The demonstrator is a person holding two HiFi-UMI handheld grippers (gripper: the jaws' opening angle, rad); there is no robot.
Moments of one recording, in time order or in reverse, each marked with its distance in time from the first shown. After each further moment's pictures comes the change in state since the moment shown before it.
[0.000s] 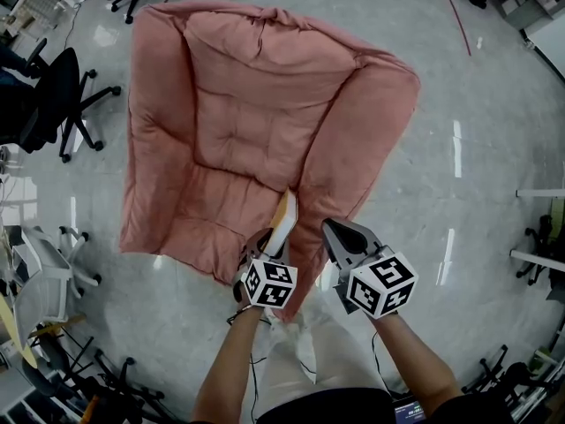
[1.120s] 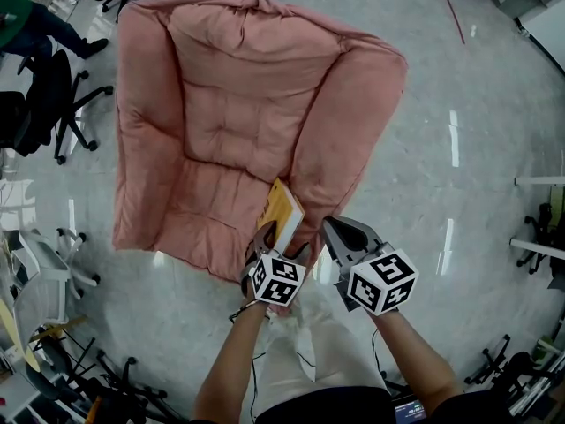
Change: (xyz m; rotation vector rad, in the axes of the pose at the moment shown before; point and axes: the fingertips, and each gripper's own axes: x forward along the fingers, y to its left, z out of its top) left arm 0.015 -0.059 0.002 0.021 -0.027 -0.153; right arm -0.020 -0.015 -0.020 0.025 0.011 -0.026
